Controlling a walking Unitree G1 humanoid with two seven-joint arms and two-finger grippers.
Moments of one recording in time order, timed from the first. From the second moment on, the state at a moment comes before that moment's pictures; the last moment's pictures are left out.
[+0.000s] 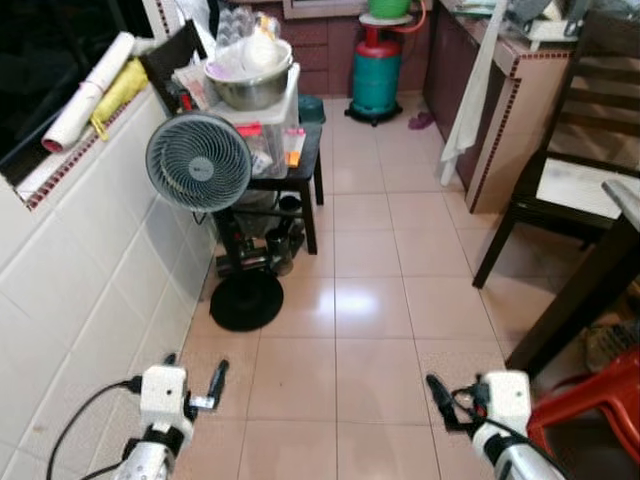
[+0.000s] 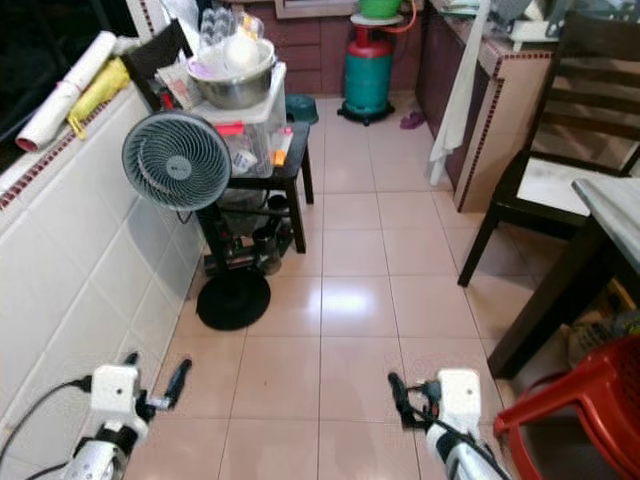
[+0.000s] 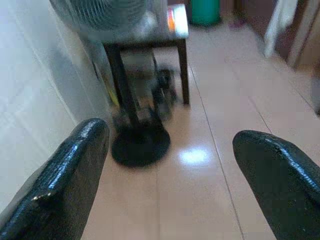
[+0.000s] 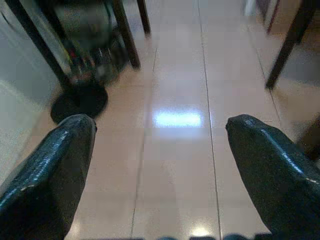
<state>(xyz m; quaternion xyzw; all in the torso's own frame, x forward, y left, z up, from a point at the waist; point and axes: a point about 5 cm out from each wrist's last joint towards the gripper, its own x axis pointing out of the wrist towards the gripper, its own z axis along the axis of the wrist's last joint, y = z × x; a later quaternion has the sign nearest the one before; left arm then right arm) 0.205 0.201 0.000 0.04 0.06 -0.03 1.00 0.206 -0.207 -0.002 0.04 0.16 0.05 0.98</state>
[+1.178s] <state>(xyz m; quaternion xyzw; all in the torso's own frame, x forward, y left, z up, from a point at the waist) 0.262 0.170 0.091 0.01 0.01 -0.02 1.00 0.241 -0.183 0.112 0.05 0.00 0.05 1.00</state>
